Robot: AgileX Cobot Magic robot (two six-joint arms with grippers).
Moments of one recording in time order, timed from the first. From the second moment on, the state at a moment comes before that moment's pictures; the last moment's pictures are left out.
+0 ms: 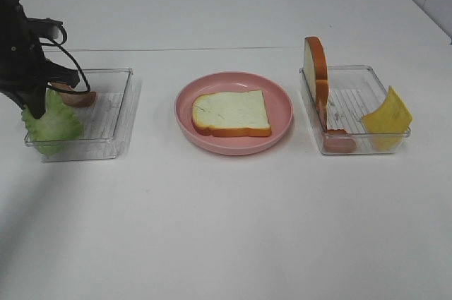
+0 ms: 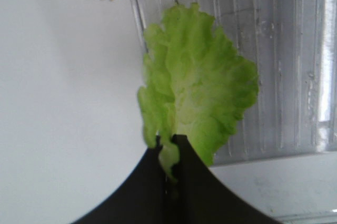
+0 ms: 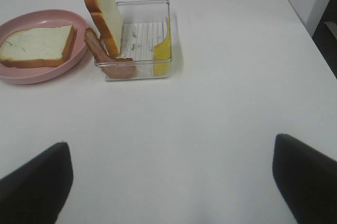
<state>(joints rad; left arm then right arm) -0.07 2.20 -1.69 0.02 1.11 0.02 0.00 0.00 -0.50 -0.01 1.05 -0.01</state>
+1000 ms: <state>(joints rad) -0.25 2.03 -1.82 -0.33 1.07 0.16 0.00 0.00 -0.50 -0.01 1.05 -0.01</state>
